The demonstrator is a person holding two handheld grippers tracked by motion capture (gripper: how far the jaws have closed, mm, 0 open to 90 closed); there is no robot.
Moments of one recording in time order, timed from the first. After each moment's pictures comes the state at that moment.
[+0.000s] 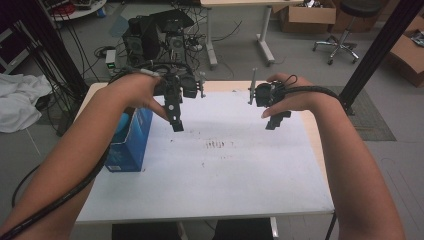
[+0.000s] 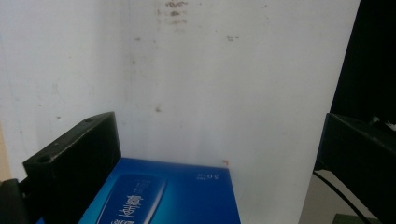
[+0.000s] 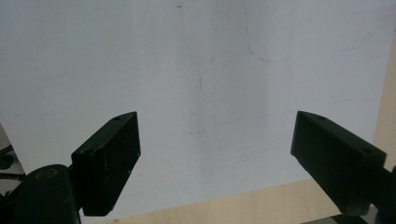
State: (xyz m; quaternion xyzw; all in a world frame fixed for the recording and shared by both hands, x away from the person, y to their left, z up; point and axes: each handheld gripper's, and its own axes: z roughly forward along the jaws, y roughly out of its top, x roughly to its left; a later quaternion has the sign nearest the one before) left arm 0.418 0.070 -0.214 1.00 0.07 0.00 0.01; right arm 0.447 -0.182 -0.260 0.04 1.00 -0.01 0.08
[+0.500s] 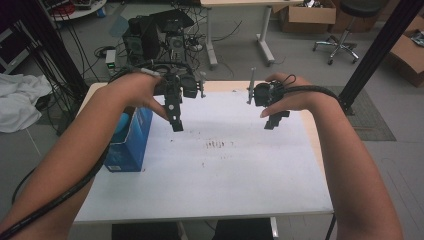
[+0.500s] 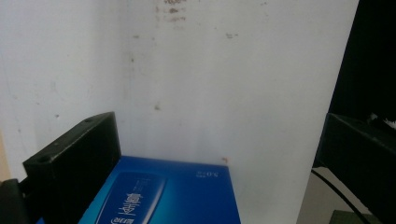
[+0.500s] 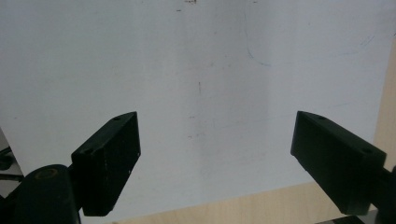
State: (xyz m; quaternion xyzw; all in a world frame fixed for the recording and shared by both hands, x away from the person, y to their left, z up) left arm 0.418 0.069 -0.214 1.00 0.06 0.00 0.01; right arm 0.449 -0.180 -0.261 0.04 1.00 0.00 0.08
